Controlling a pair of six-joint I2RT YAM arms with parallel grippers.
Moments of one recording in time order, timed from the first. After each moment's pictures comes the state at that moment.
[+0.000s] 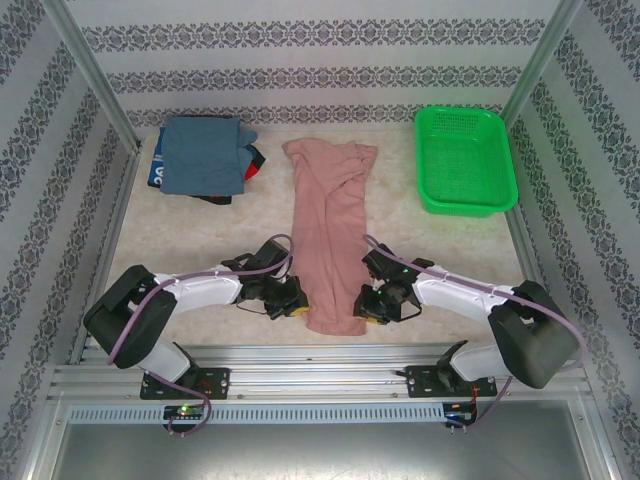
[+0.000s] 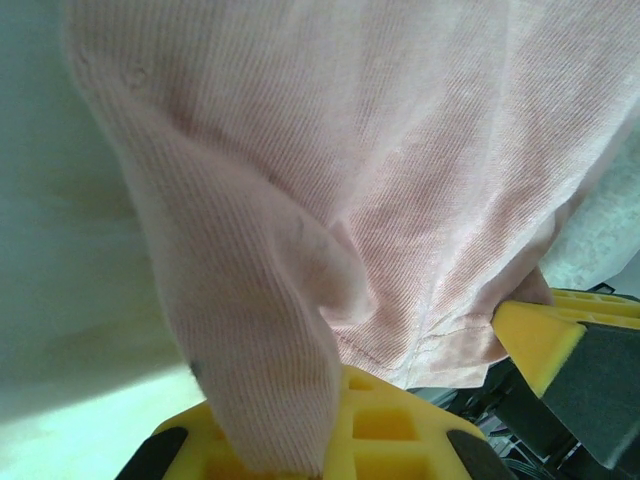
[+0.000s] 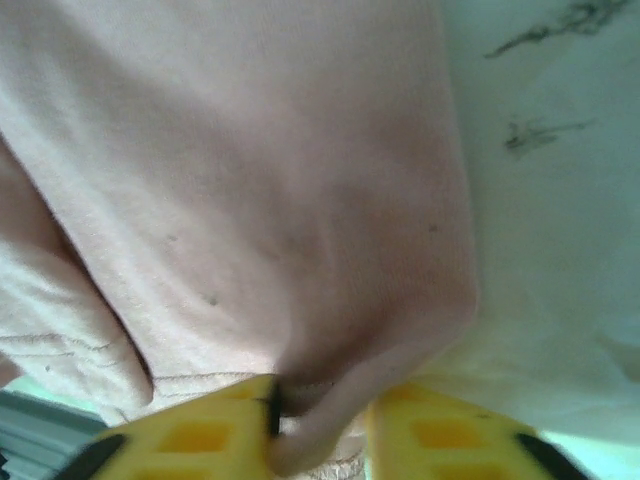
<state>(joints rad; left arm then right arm) -0.68 1.52 0.68 -0.23 0.53 -1.15 0.66 1.37 0.62 -0.60 -0.35 0.91</state>
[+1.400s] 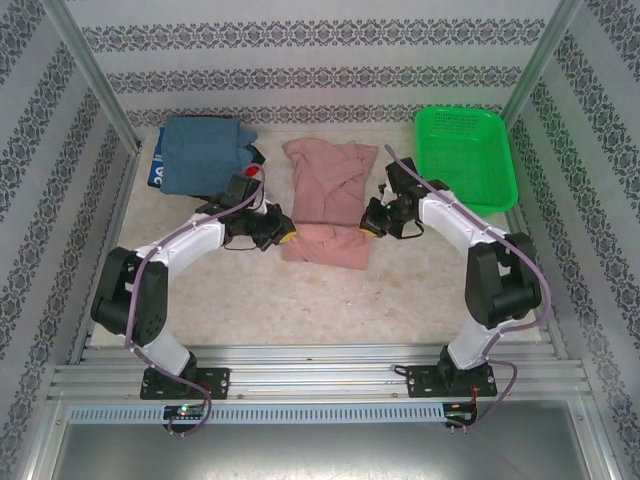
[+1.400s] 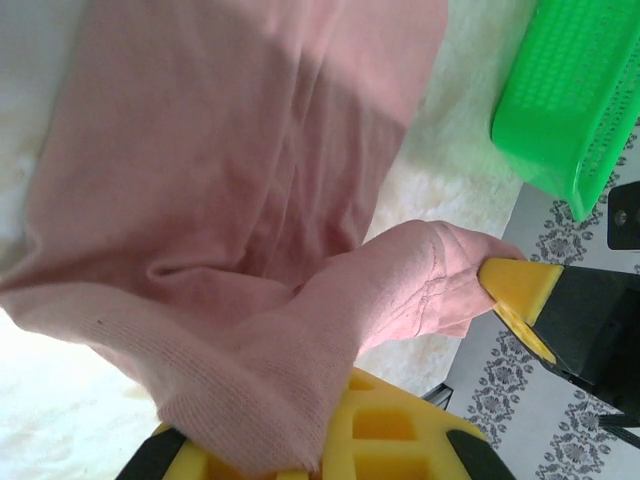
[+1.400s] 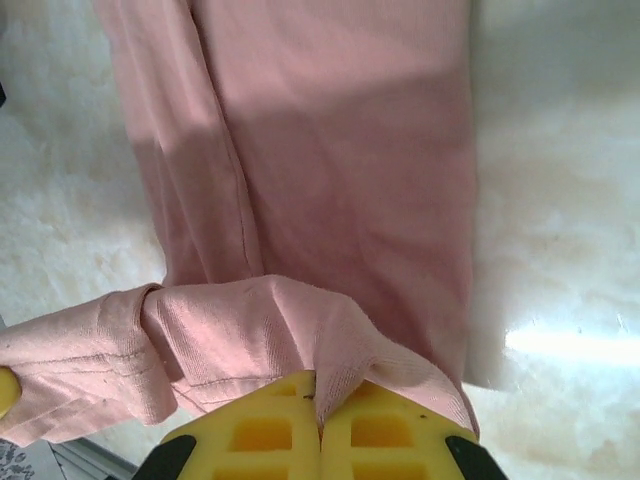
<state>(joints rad) -0.33 1.65 1.10 -0.37 0.60 -0.98 0.27 1.73 1.28 -0.72 -0.47 0.66</state>
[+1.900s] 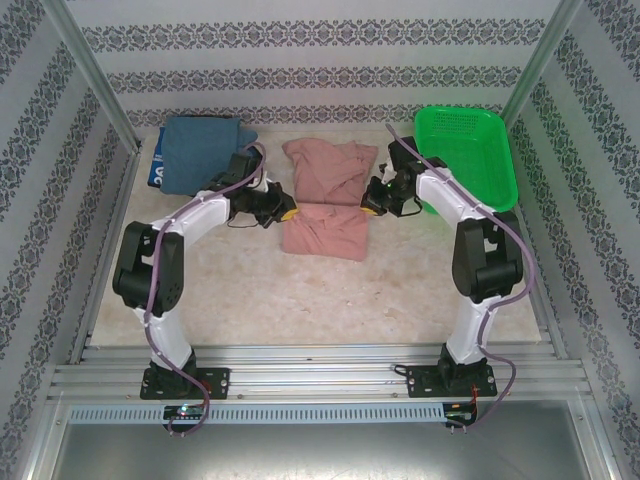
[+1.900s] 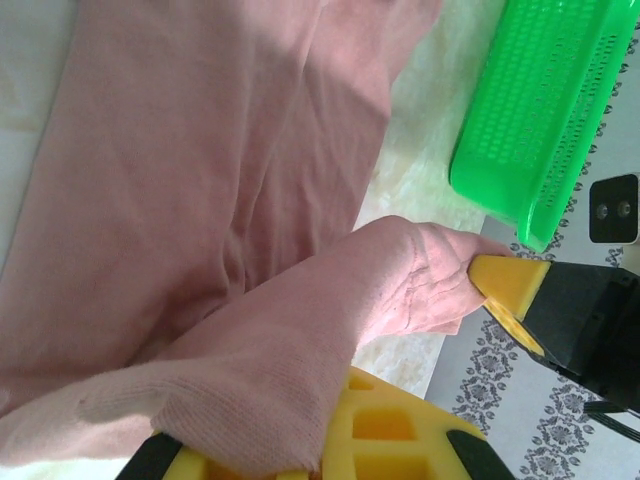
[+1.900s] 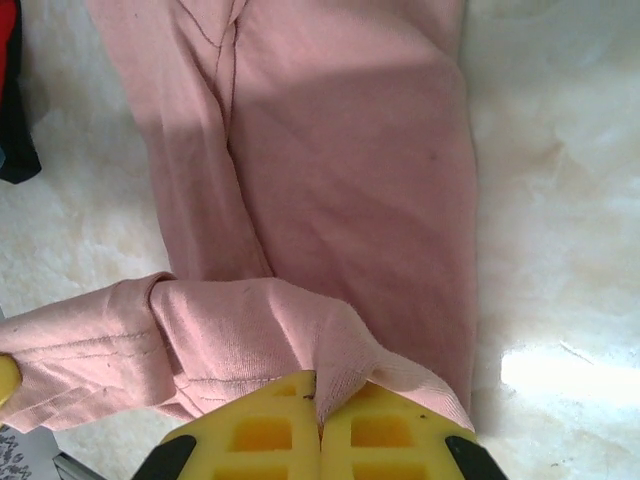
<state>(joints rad) -0.27 1.86 1.33 -0.37 0.68 -0.92 0.22 1.93 1.53 -0.79 -0.49 0.60</state>
